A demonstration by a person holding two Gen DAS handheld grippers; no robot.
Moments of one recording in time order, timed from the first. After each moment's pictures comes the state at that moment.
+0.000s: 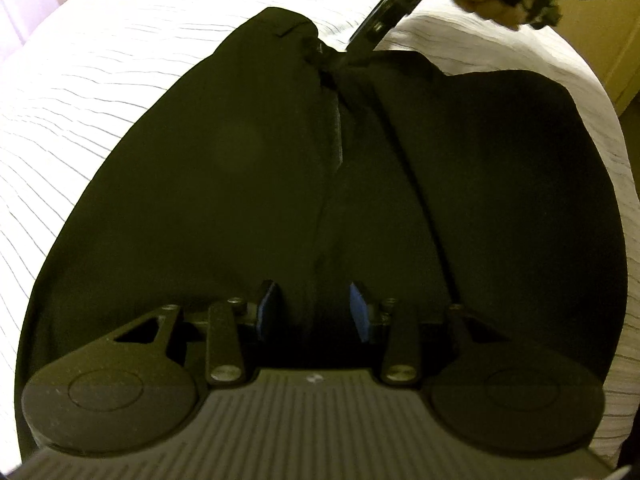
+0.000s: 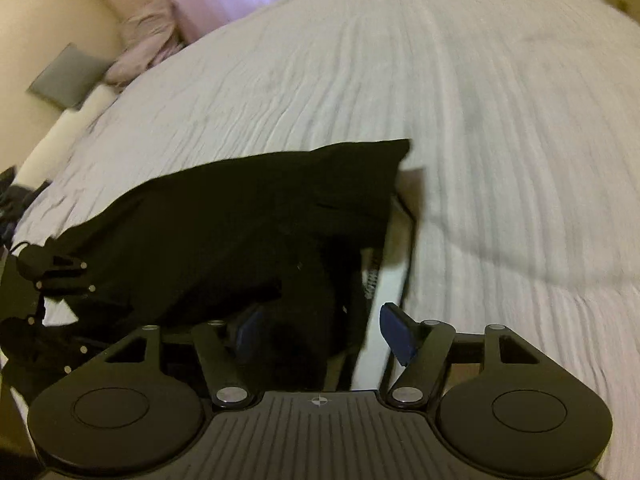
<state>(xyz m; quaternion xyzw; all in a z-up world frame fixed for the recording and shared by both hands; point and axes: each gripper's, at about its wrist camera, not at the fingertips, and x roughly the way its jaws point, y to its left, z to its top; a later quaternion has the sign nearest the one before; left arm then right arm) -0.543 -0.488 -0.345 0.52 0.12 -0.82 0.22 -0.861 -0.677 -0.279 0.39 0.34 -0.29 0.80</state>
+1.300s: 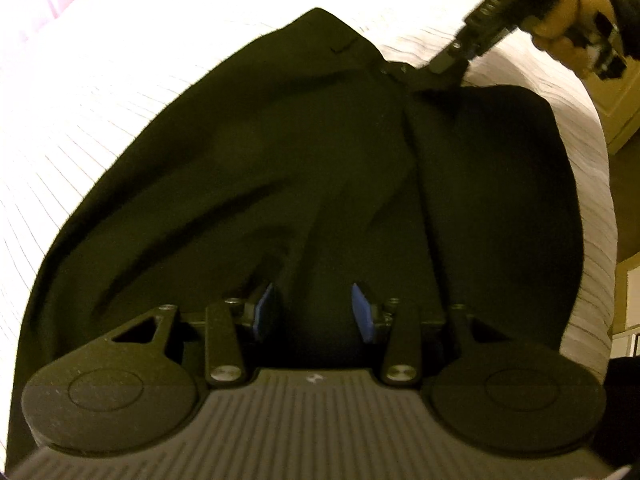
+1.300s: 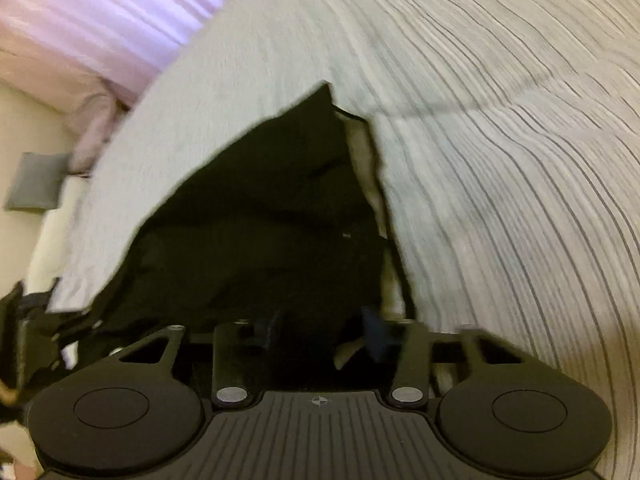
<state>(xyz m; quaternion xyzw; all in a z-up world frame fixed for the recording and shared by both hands) -0.497 -0.447 -0.311 0.51 0.15 -0.81 0.24 -0.902 -0.607 -0.267 0.55 0.26 -0.37 0.71</state>
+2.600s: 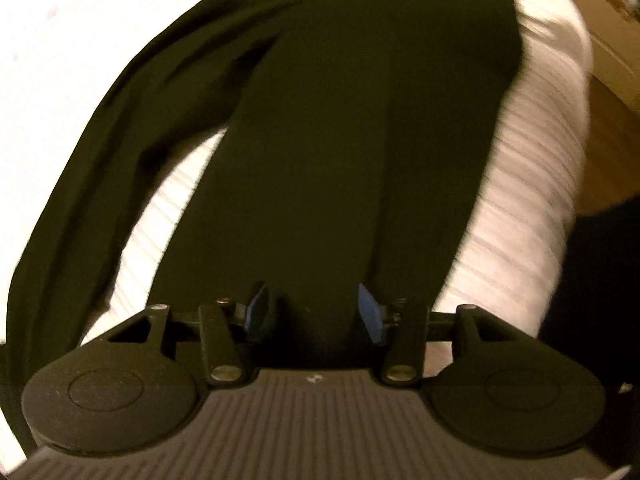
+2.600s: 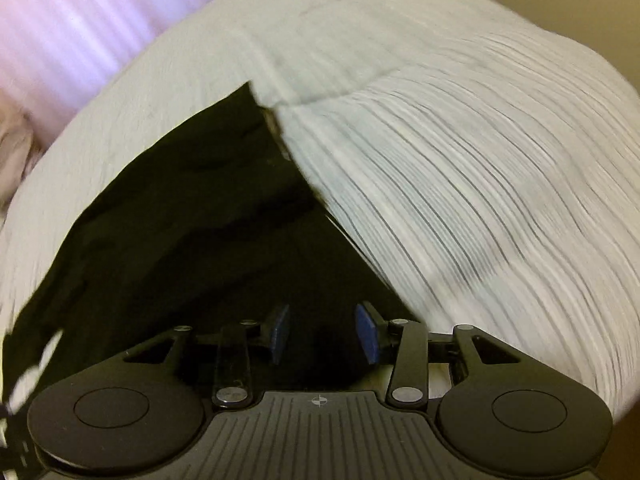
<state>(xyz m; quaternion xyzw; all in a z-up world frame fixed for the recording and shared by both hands) -0.360 -0.279 -0.300 0.56 0.14 -0.76 0.29 -0.904 -0.423 -0.224 0.49 0.24 -0.56 0.62</state>
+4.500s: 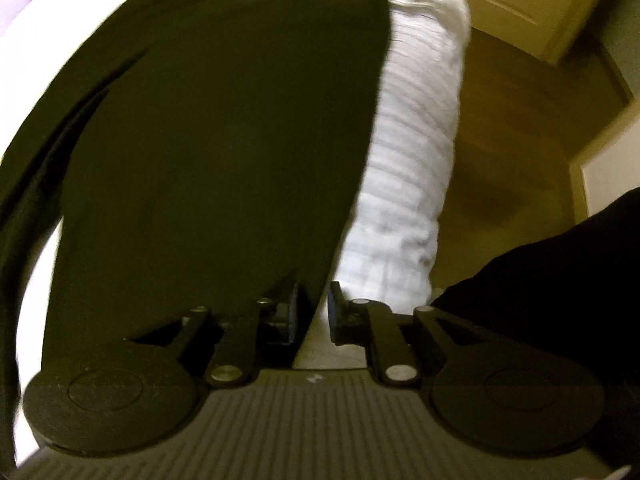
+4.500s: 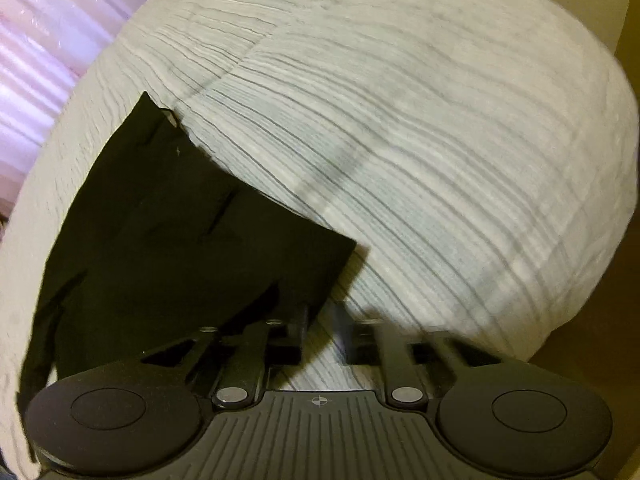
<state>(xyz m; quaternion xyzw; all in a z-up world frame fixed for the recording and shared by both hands) -0.431 -0.195 -0.311 0.56 0.11 -0.80 0.18 -0.950 -0.380 -0.241 0.56 0.21 -0.60 0.53</state>
